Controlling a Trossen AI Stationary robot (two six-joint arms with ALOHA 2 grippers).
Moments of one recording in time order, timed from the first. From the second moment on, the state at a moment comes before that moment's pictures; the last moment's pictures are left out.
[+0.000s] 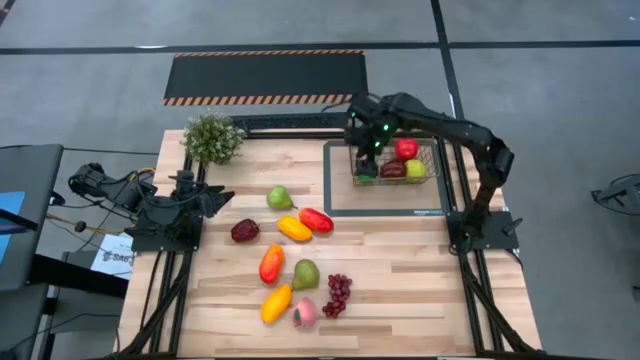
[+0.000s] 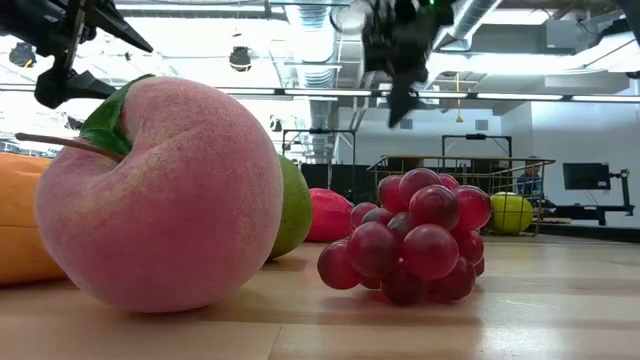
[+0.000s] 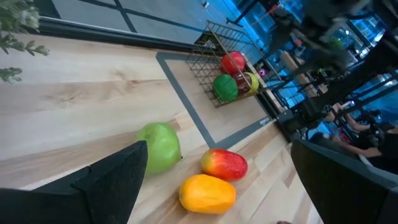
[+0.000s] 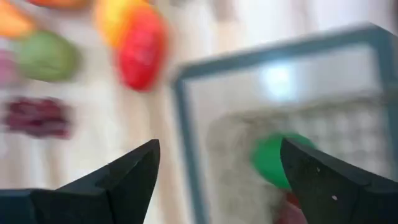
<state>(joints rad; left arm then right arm) -0.44 0.30 0.52 -0.78 -0.87 -1.22 -0.49 1.79 1.75 -1.23 -0.34 -0.26</state>
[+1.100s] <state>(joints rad) -0.44 0.30 0.52 -0.82 -0.76 -1.16 0.21 2.00 1.80 -0.54 -0.13 -0.19</state>
